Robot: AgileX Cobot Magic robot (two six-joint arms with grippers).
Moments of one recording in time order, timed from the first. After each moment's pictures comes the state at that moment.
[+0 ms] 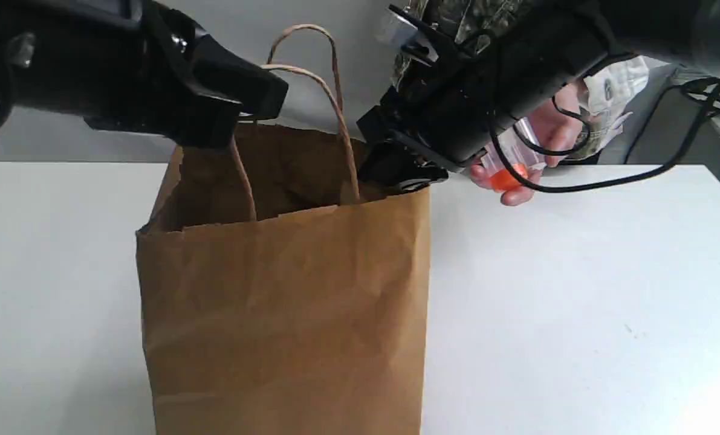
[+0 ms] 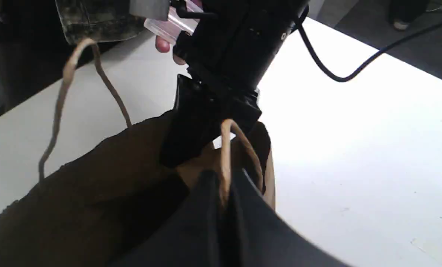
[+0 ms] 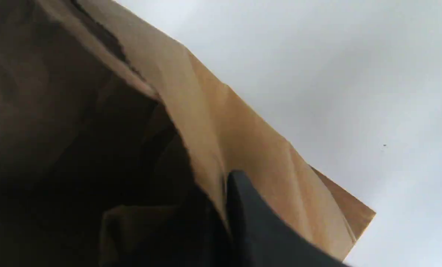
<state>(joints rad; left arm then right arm) -0.45 1.32 -1.27 -0.60 0.77 0.64 0.33 2.00 -1.75 0.74 1.18 -0.53</state>
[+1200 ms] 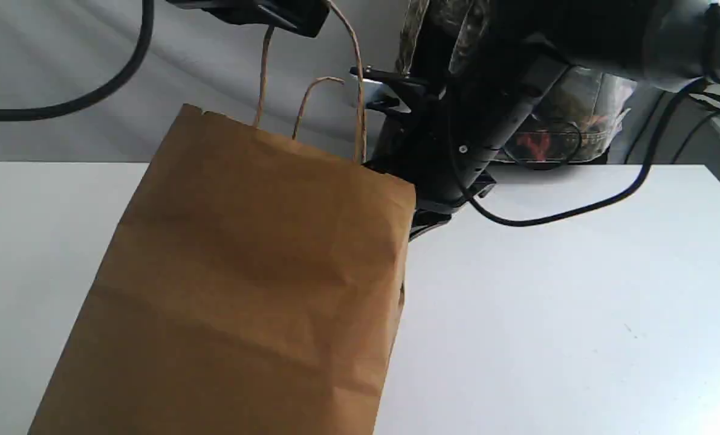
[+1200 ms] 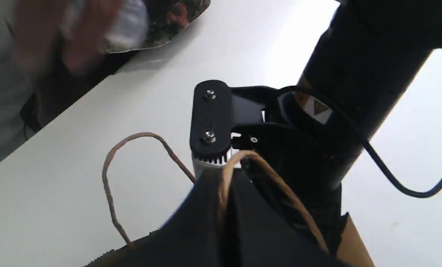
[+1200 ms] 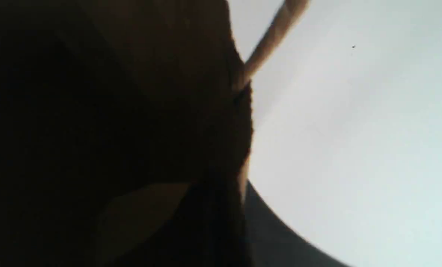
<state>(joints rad) -0.45 1.60 -1.70 -0.43 0.96 0.52 0.43 2.00 -1.75 0.45 1.22 -0.28</state>
